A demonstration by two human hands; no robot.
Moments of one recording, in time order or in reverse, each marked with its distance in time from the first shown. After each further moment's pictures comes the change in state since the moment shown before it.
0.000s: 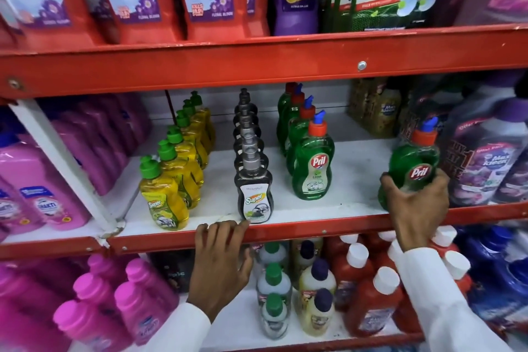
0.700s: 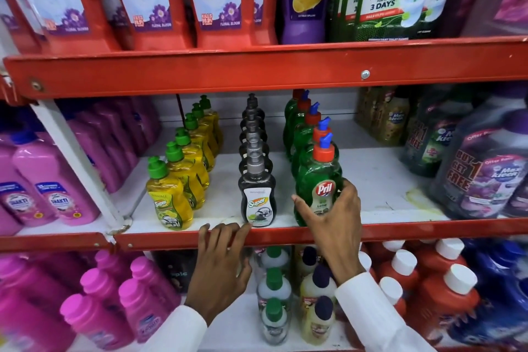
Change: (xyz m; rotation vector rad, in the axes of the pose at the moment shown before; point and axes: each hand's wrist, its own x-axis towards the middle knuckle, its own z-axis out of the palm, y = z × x) left_hand -0.006 -0.003 0.000 0.009 -0.049 0.021; right_hand -0.101 -0.046 0.044 -0.028 -0.399 -0.253
